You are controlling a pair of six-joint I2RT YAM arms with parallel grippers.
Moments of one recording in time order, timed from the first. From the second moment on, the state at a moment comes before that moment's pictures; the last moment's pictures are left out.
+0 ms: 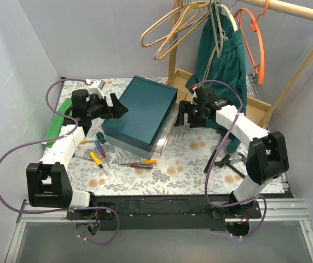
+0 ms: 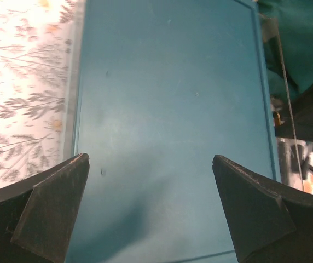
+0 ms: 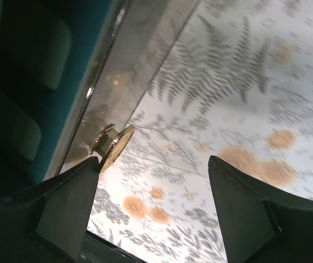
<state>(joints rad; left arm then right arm) -0.06 1.37 0.99 -0.07 0.53 -0.26 0.43 1.67 1.31 -0.59 -0.25 0.41</state>
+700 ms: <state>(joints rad) -0.05 1.40 1.04 -0.12 0.47 -0.21 0.28 1.46 1.23 -0.72 -0.12 0.19</state>
